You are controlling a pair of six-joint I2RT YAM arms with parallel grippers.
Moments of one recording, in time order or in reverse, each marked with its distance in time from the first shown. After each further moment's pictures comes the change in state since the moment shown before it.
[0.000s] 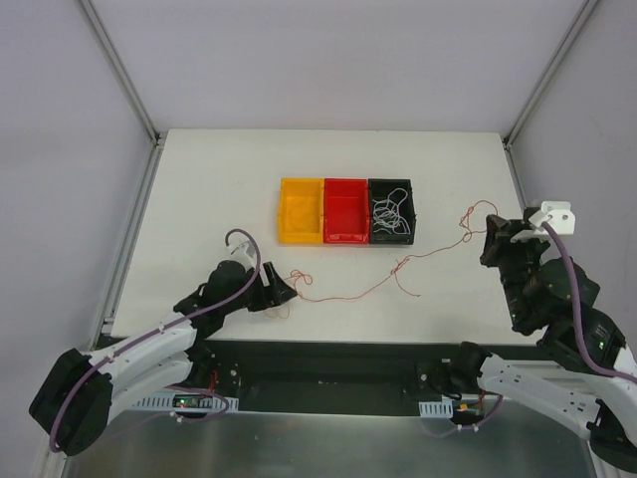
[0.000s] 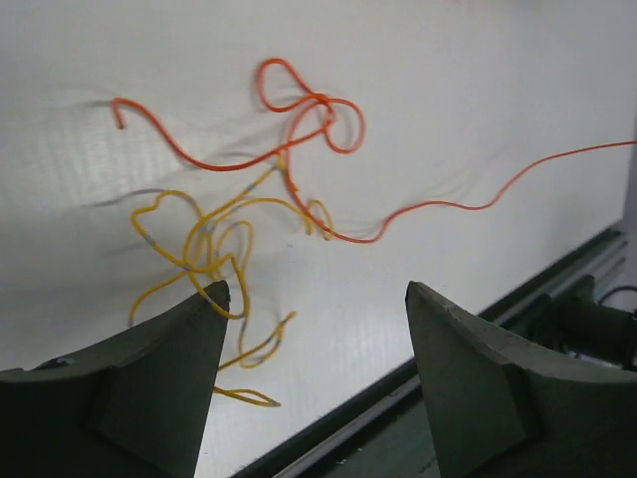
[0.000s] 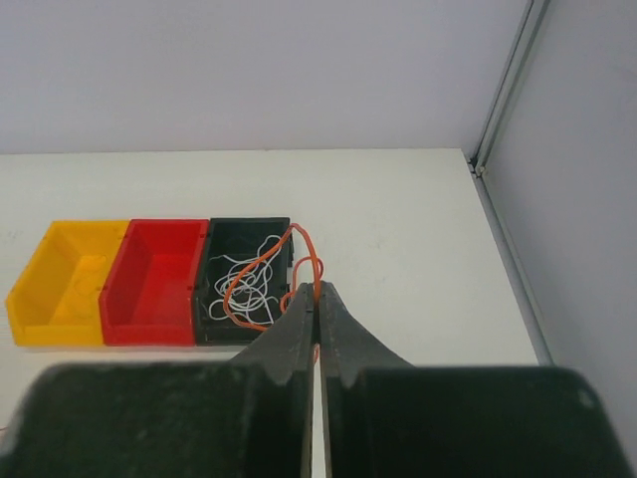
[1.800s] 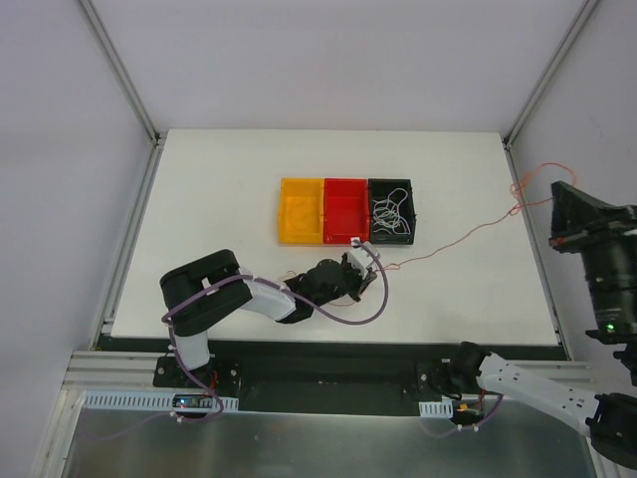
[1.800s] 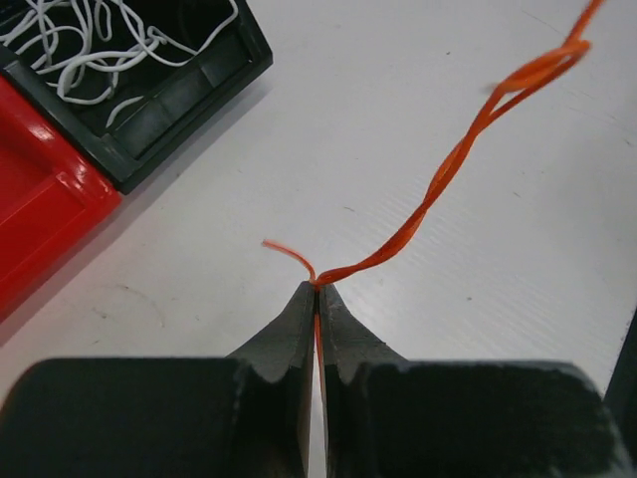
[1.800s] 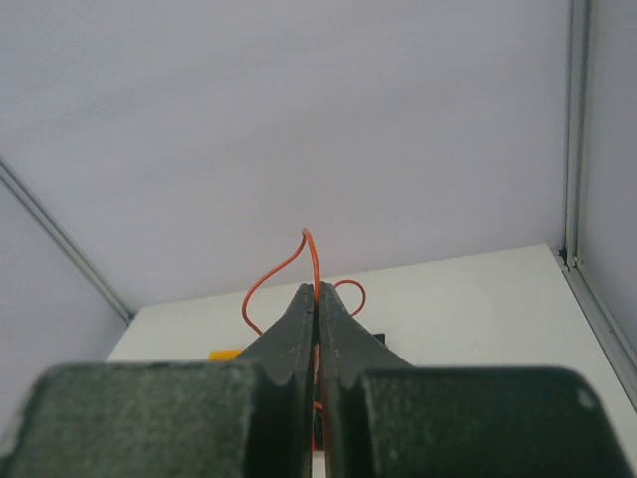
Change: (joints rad) left arm -0.486 0.943 0.493 0.835 -0.177 0.743; right arm -0.002 0.063 0.372 0.026 -0.111 0.050
